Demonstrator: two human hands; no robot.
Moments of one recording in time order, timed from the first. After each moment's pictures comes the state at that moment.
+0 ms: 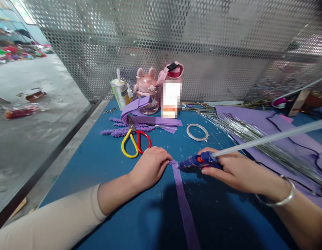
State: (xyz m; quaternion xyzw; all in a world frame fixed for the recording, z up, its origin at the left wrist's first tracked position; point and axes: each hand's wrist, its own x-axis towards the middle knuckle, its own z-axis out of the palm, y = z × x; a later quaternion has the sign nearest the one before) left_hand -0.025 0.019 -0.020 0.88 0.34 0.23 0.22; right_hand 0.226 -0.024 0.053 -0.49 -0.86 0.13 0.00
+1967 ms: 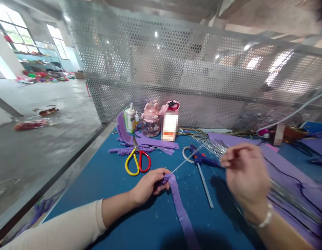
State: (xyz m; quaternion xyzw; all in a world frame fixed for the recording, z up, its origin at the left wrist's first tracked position) left_hand -0.020 0.007 -0.003 0.55 0.32 0.30 0.71; right_hand 0.222 -0.019 0.059 -0.44 -0.56 0.20 0.68
